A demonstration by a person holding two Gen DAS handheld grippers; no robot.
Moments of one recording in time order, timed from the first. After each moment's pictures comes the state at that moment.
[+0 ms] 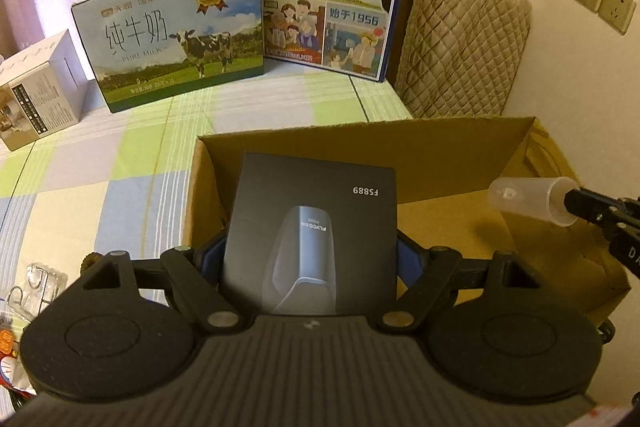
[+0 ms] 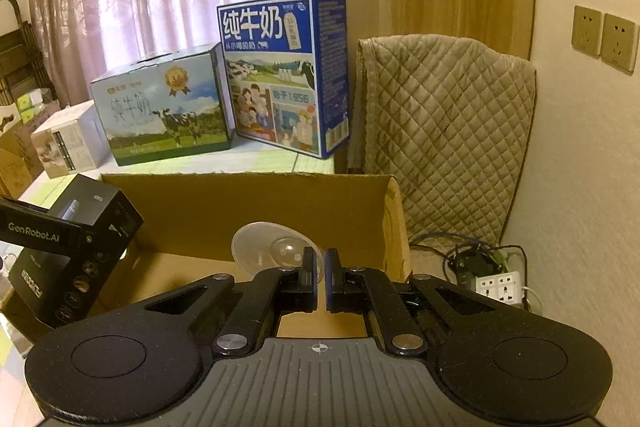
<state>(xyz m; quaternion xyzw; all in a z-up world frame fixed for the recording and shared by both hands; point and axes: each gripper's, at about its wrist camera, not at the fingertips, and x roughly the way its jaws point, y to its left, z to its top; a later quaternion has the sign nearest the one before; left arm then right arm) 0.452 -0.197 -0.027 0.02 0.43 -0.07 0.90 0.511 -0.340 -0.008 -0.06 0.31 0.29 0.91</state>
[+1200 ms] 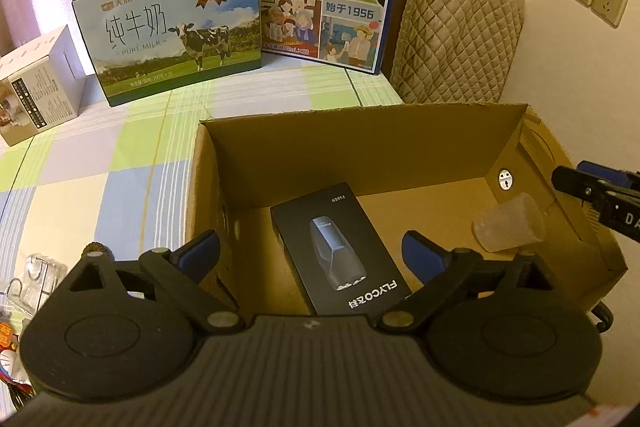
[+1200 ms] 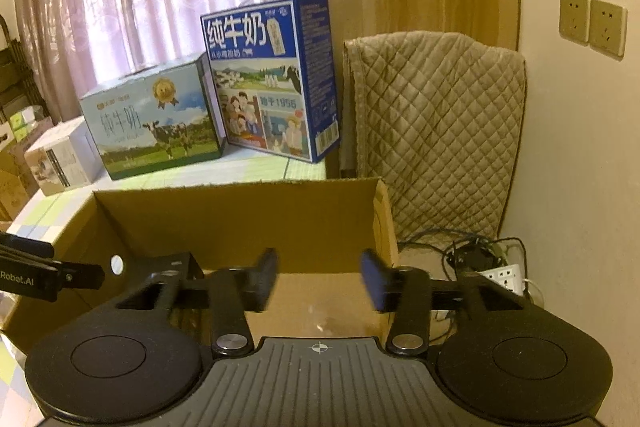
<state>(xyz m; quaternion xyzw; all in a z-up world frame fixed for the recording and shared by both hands) 0.437 -0.191 -0.026 0.01 0.43 -0.08 0.90 0.518 -0.347 -0.001 -0.04 0.31 0.27 0.91</state>
